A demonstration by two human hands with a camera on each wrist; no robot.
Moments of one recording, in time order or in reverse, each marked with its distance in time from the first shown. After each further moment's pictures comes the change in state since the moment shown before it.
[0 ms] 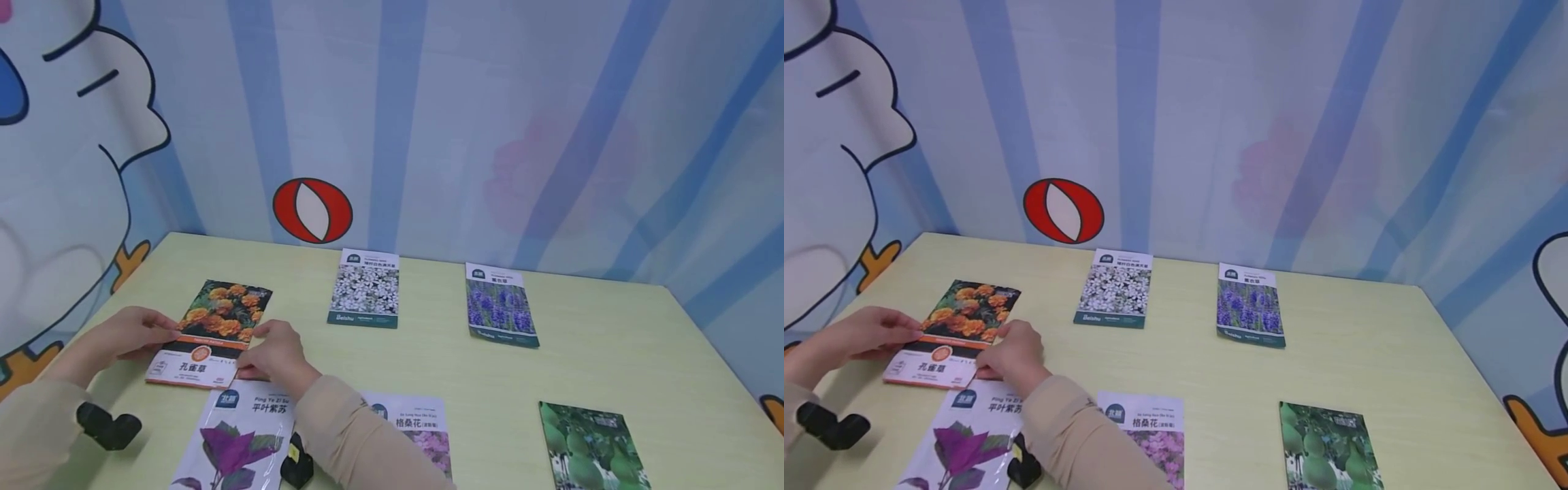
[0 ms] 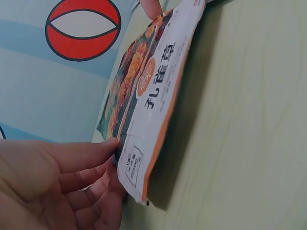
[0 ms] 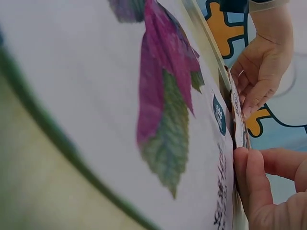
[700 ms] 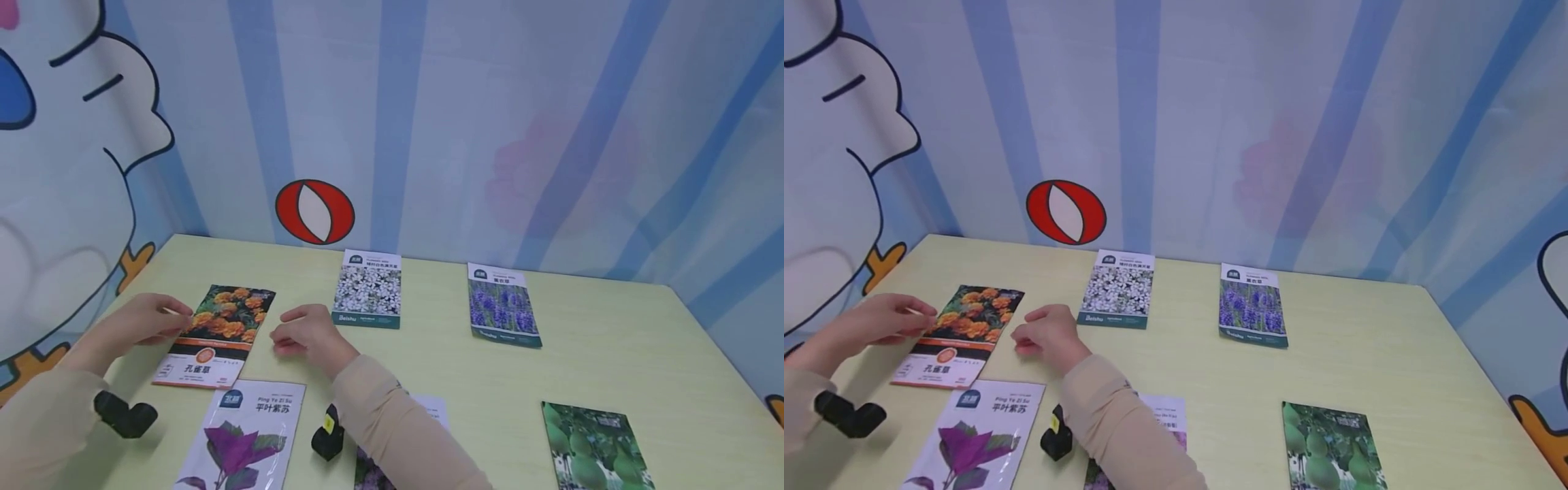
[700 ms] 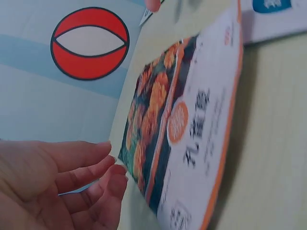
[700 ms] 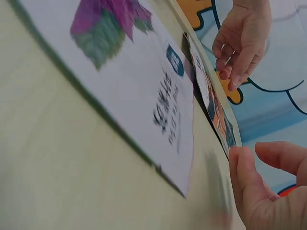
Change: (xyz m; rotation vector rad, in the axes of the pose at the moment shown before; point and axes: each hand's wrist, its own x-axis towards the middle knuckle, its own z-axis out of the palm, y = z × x) left_hand -0.005 0.027 -0.003 0.053 0.016 0.072; right_hand 0.016 -0.011 -0.044 0.171 -0.088 0.034
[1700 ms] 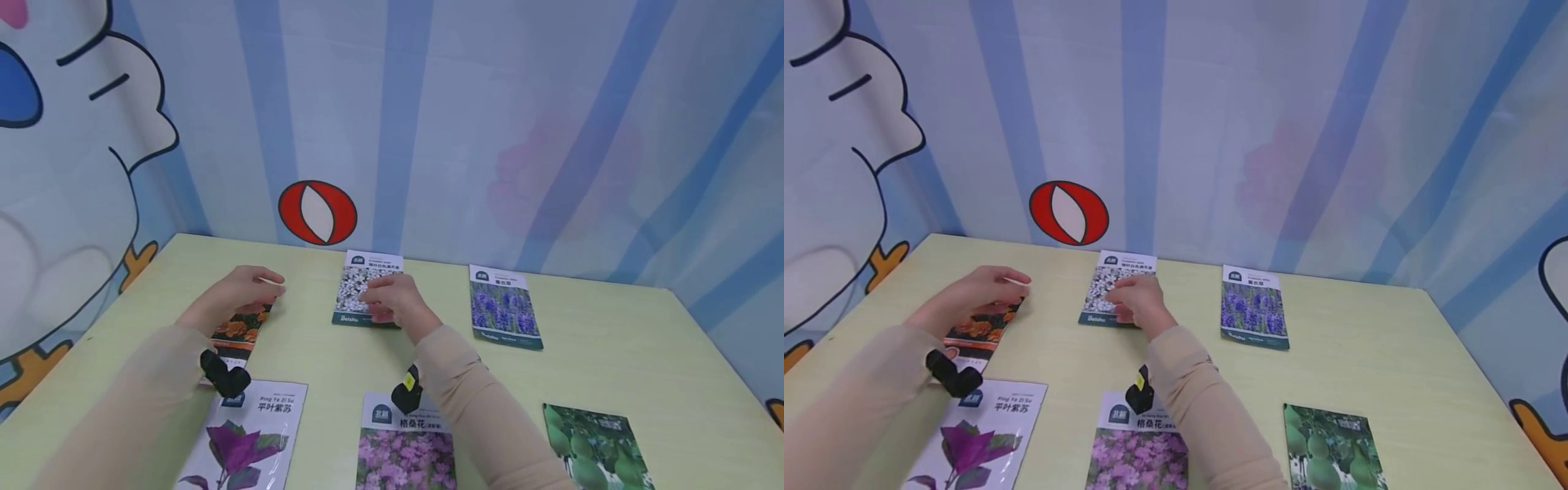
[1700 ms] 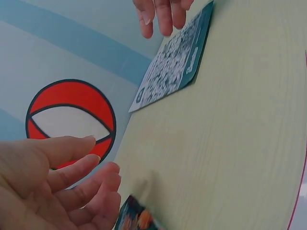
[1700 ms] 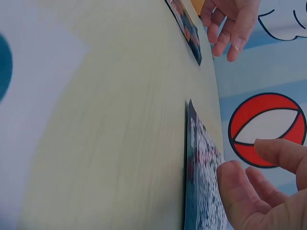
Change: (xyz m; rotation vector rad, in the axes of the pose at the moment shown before) left_hand 0.031 0.100 0.053 -0.214 -0.047 0.070; right_hand 0.020 -0.034 -0.114 -0.140 0.164 -0.009
